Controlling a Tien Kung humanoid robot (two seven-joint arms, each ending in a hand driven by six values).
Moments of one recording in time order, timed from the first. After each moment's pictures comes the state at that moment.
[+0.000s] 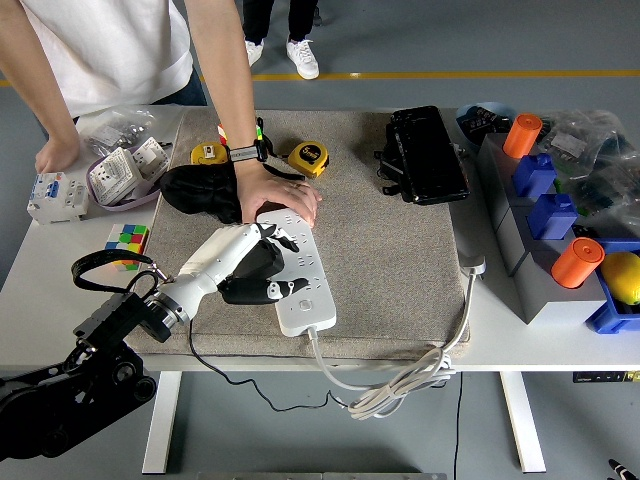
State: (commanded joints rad) left arm -0.42 0.39 -0.56 -1.36 1.63 0.42 -0.07; right arm 0.02 -0.33 0.73 0.41 -0.13 -0.02 0.02
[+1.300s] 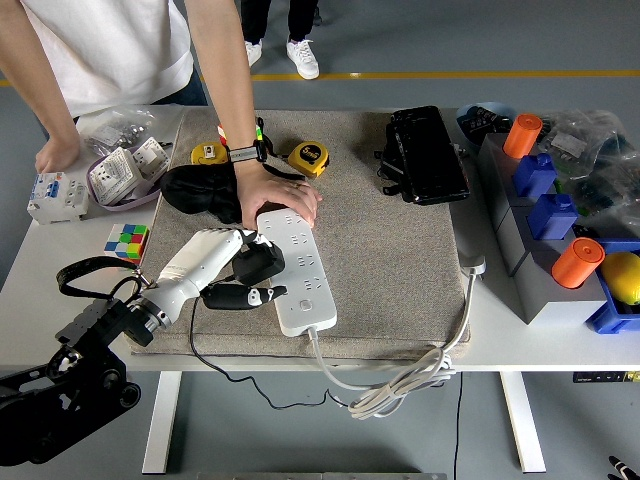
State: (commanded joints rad) left arm -0.40 0.43 -0.56 -1.33 1.74 0.45 -0.06; right arm 0.02 -0.33 0.73 0.42 -0.12 -0.02 0.03
